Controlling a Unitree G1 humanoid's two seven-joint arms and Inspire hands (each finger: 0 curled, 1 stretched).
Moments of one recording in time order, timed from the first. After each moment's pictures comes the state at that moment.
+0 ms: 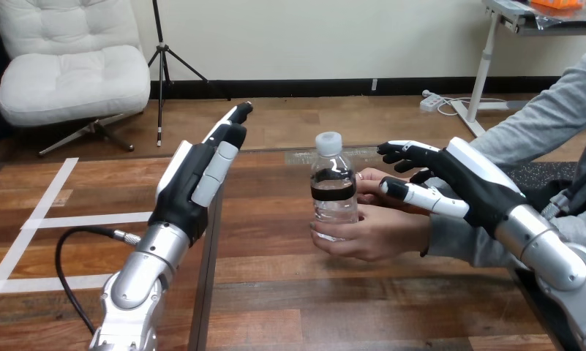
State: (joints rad) left arm -0.45 0.17 0.05 0.81 -0.04 -0.52 -0.29; right arm -0.52 -0.54 0.21 0.85 -0.26 -0.57 0.16
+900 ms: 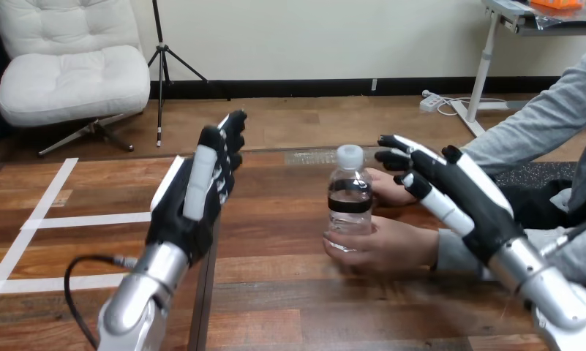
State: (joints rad) left arm -0.27 0.12 0.06 0.48 -0.22 -0.29 -0.36; right arm -0.33 -0.44 0.11 0.67 0.04 -0.56 0.30
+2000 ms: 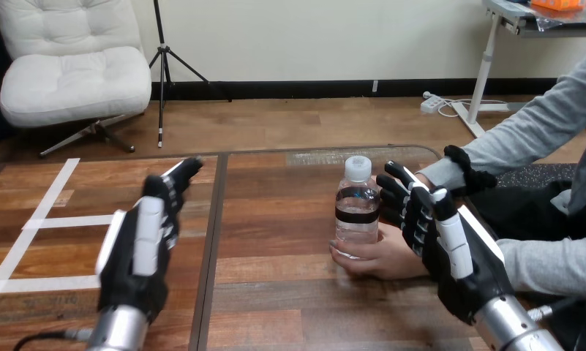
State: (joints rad) left arm 0.03 0.11 0.10 0.25 -0.22 -0.34 -0.24; right arm 0.01 -0.34 0.10 0.19 0.35 -0.23 0.31
